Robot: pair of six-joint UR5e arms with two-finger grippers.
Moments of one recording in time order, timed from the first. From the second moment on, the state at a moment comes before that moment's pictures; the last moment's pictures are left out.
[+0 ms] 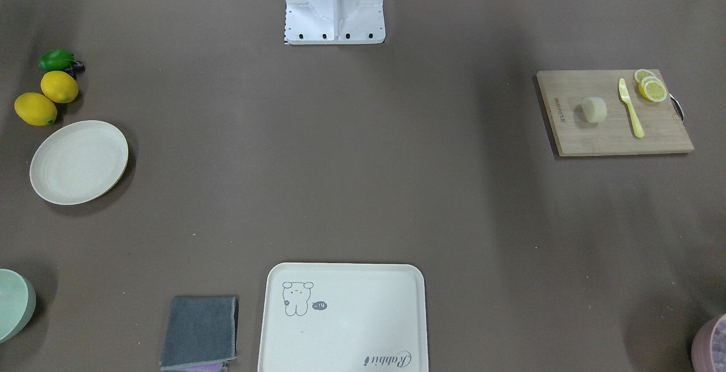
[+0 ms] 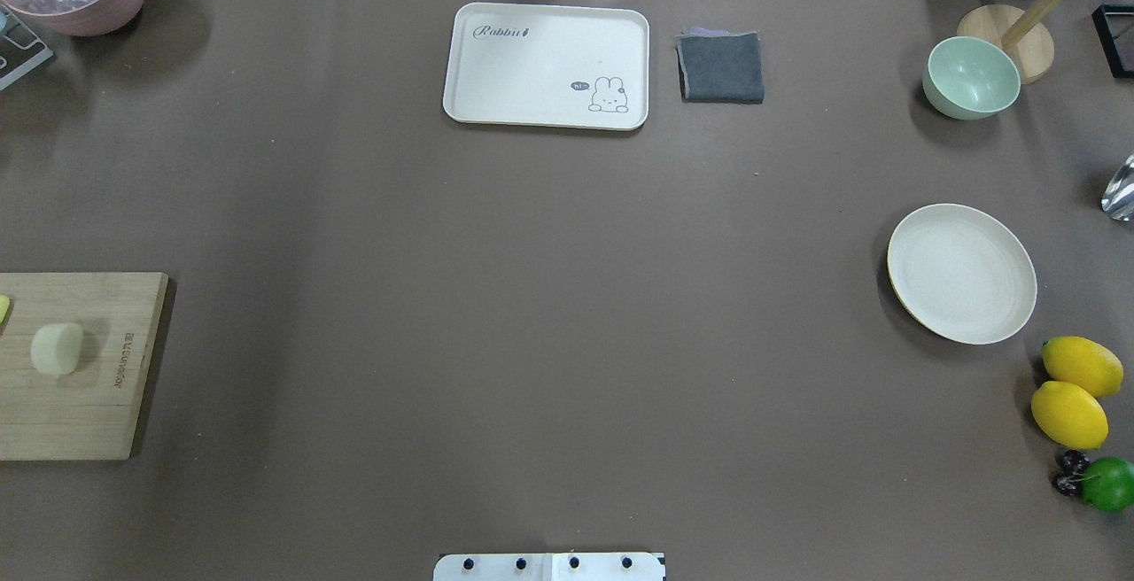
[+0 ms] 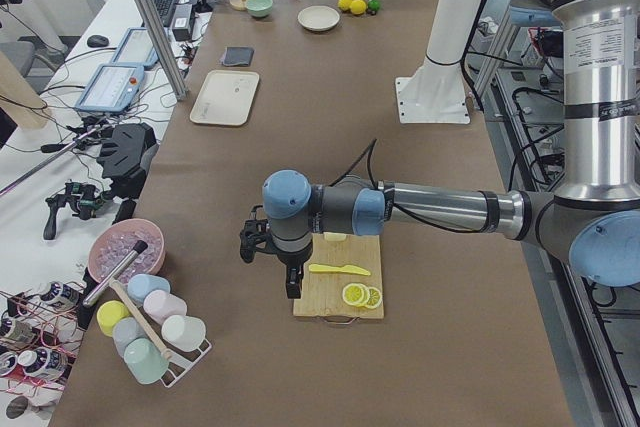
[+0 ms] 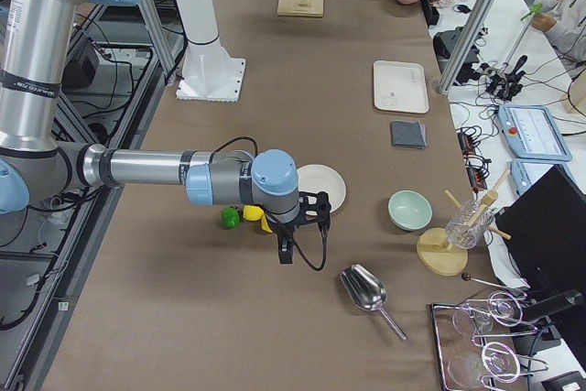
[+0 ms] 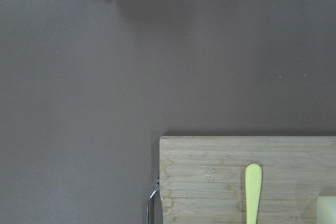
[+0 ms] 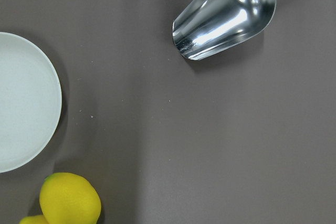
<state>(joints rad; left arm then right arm) -1.54 -1.45 -1.77 -1.54 -2.33 -0.06 1.60 -1.86 1.88 -1.51 2.35 -0.02</state>
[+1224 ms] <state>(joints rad) -1.54 -1.45 -1.77 -1.68 -2.32 -0.06 1.70 -1.83 1.94 -1.50 2.41 -0.01</state>
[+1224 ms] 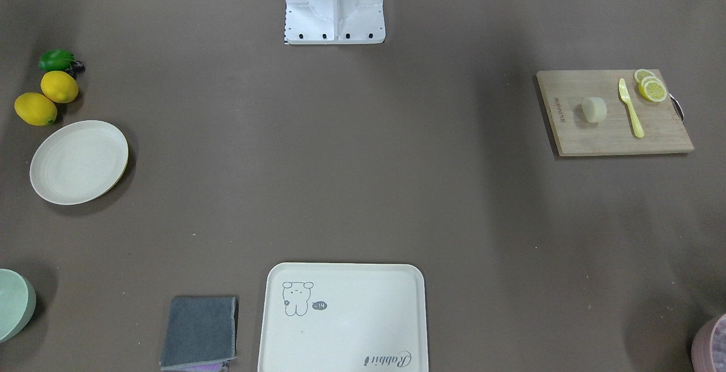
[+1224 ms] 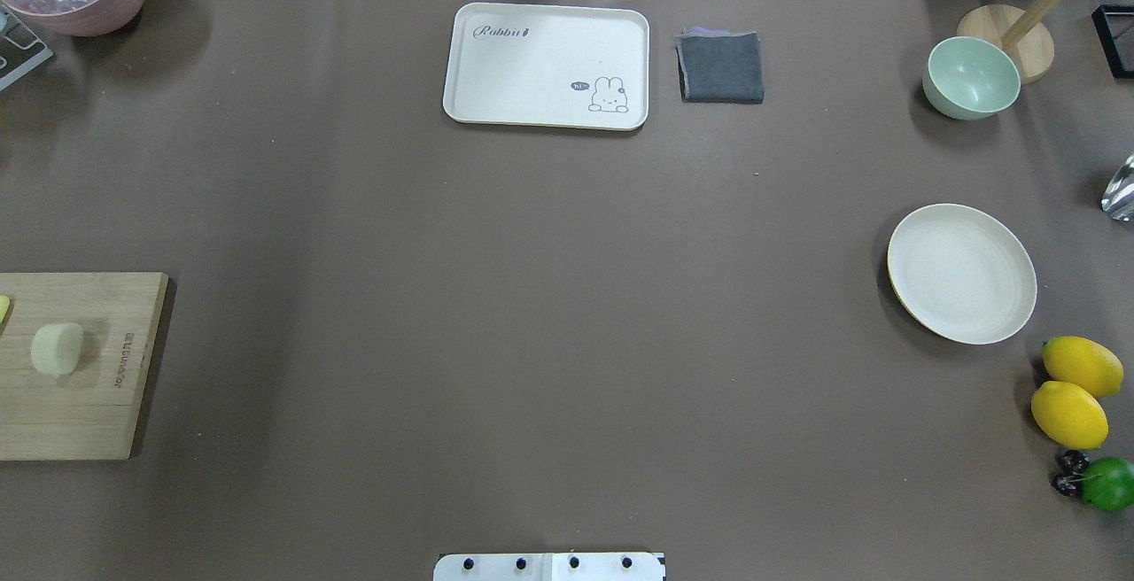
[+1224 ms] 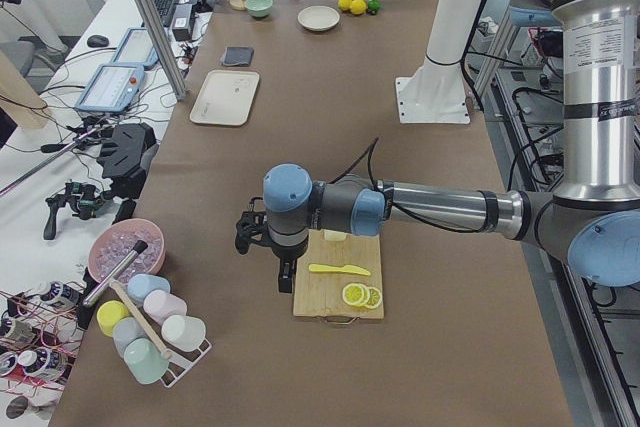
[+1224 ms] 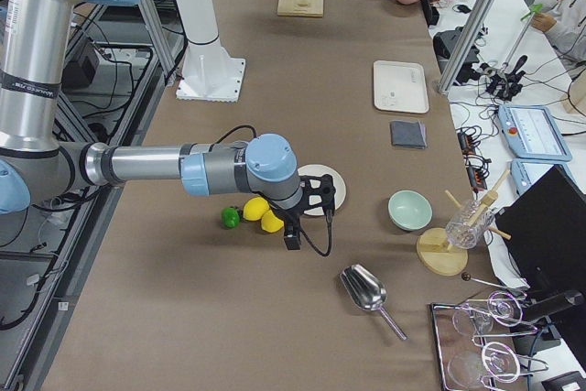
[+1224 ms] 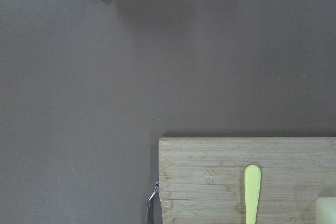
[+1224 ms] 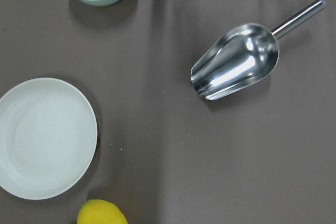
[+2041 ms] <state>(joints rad) -1.54 -1.51 -1.75 -2.00 -2.44 -0.06 1.78 -1.87 1.87 -1.25 2.46 0.01</state>
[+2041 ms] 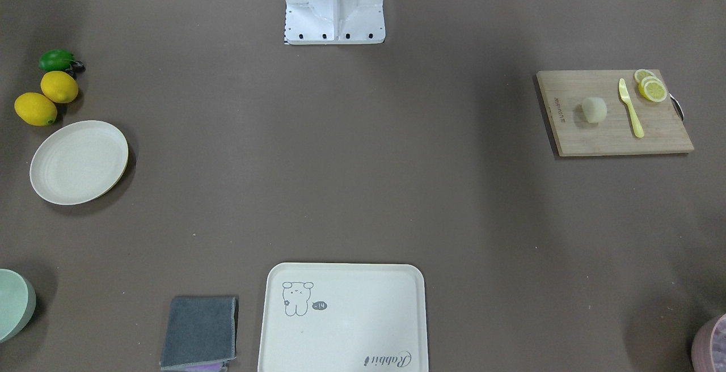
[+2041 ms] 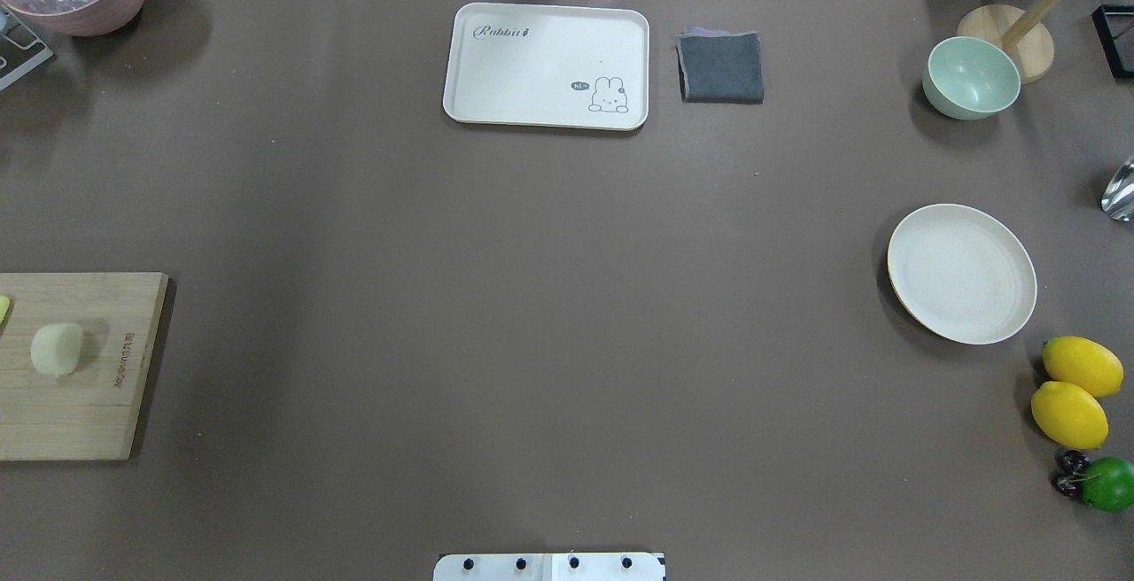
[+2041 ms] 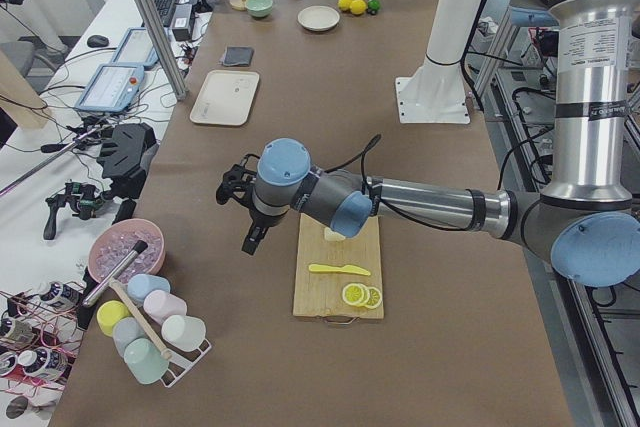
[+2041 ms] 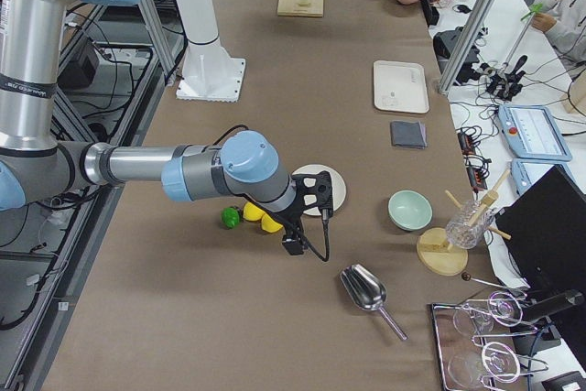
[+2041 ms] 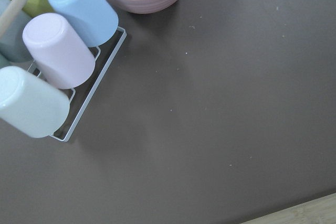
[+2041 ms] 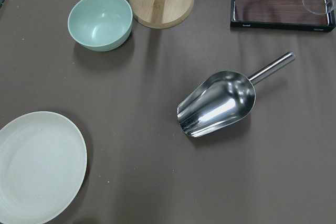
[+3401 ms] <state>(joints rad) -1.36 -1.51 -1.75 -2.18 -2.44 -0.34 1.38 -1.85 1.80 -0.99 2.45 0.52</state>
